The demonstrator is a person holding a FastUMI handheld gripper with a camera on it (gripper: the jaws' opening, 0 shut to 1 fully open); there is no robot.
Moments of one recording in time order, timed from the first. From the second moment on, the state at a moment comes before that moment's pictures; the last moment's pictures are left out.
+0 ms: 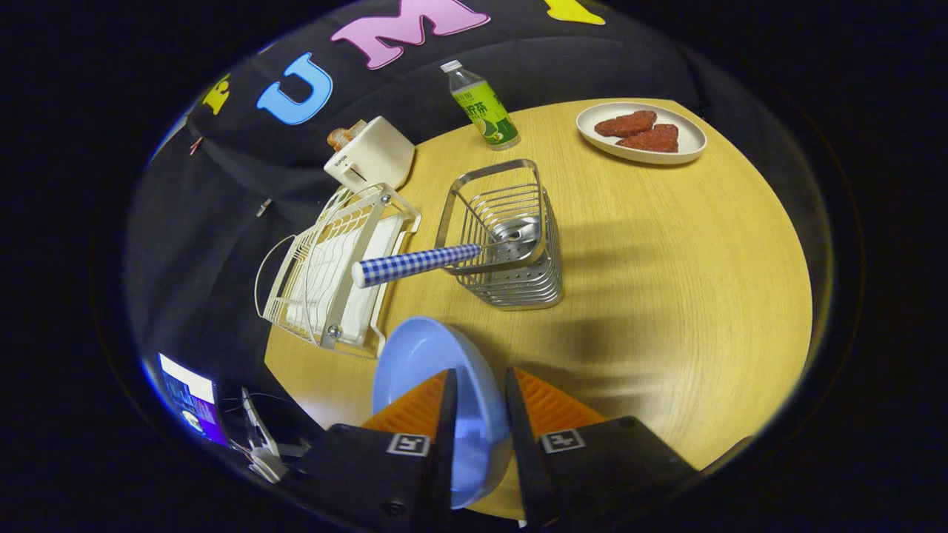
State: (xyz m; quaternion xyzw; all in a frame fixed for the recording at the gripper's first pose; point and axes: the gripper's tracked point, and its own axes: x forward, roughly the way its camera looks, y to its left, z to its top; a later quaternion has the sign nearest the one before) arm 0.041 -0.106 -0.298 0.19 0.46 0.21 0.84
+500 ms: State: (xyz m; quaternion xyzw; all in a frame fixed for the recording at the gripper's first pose) arm 0.073 -0.115 -0.213 0.03 0.22 0.26 0.94
